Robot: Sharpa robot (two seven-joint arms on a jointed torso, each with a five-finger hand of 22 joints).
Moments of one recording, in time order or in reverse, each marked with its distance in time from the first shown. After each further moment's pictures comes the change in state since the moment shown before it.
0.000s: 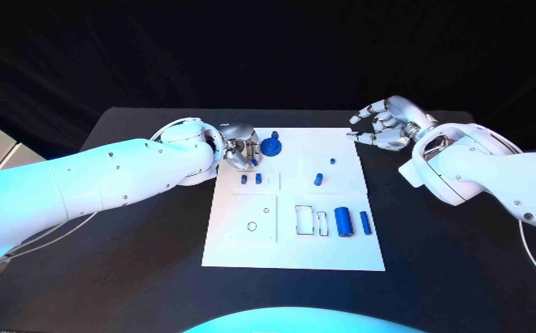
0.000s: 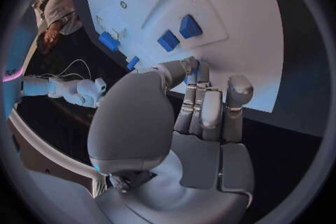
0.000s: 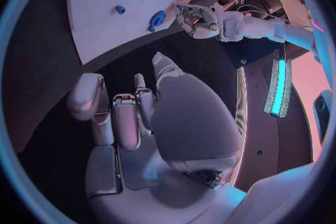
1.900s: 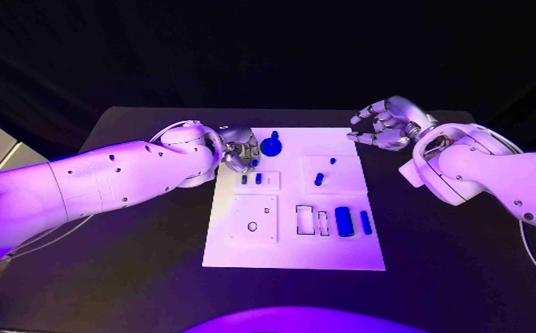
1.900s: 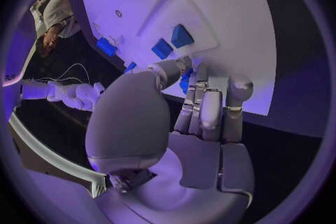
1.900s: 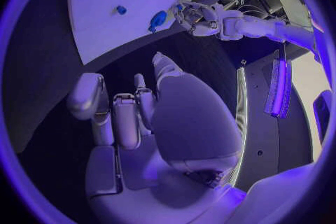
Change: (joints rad) left arm -0.008 -0.004 -0.009 -0.006 -0.021 0.004 -0.006; left_hand -0.068 -0.060 -0.020 0.021 0.008 -0.095 -0.002 -0.112 -0.001 0.027 -0.005 -0.071 0.011 0.007 0.000 0.007 -0.014 0.000 0.002 -0.002 -0.036 -0.033; right arm -0.002 0.001 0.000 -0.003 -0.001 0.003 0.001; right_hand -0.004 -0.004 0.006 0.000 0.000 0.000 0.000 0.000 -0.001 0.000 0.000 0.000 0.000 -0.004 -0.004 -0.006 -0.001 0.000 0.000 0.000 -0.008 -0.003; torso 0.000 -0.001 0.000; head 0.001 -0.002
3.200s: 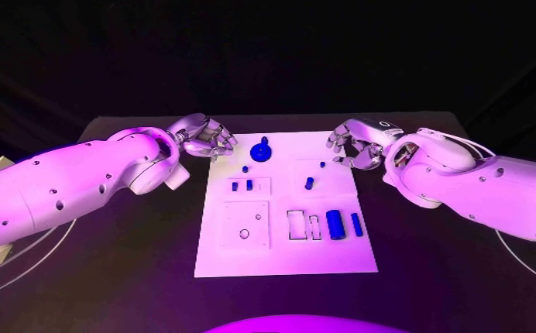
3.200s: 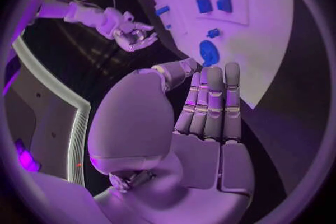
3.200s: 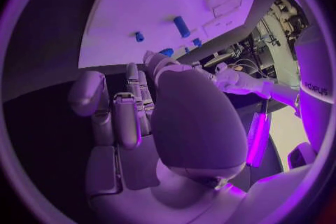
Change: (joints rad) left arm 0.000 -0.173 0.046 0.071 0.685 -0.092 0.229; left_hand 0.037 0.040 -0.016 -0.021 0.000 -0.008 0.058 -0.030 -0.002 -0.119 0.065 -0.027 0.003 -0.365 0.050 -0.306 -0.552 0.043 -0.278 0.034 -0.271 -0.267; right arm -0.044 0.073 0.000 -0.078 -0.487 0.150 0.020; right_hand 0.065 -0.120 0.279 -0.014 -0.047 0.079 -0.012 0.023 -0.023 -0.277 0.005 -1.188 -1.061 0.006 -0.002 -0.028 -0.011 0.000 0.005 -0.004 -0.046 0.009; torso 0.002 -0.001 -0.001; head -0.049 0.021
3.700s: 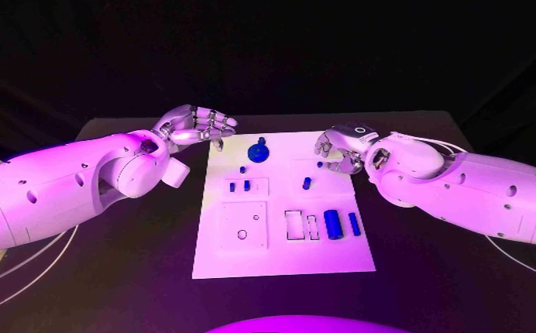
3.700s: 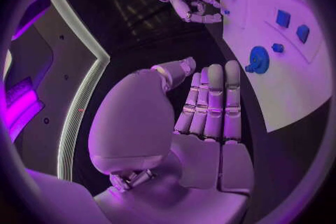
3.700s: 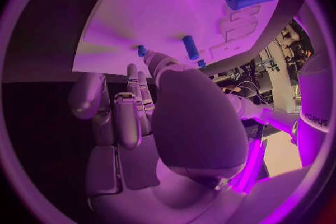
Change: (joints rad) left arm 0.000 -0.039 0.001 0.051 0.395 0.047 0.193; left_hand 0.004 0.004 -0.025 0.001 0.000 -0.001 0.001 -0.004 0.000 -0.006 -0.001 0.013 0.000 -0.012 0.002 -0.033 -0.022 0.000 -0.004 0.004 -0.036 -0.025; right arm -0.026 0.083 0.000 -0.064 -0.178 0.050 -0.058; right_hand 0.000 0.000 0.000 0.000 -0.006 -0.003 -0.003 -0.004 -0.001 -0.007 0.007 -0.022 -0.041 0.000 0.000 0.007 0.007 0.000 0.010 -0.003 0.018 0.014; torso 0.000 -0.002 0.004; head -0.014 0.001
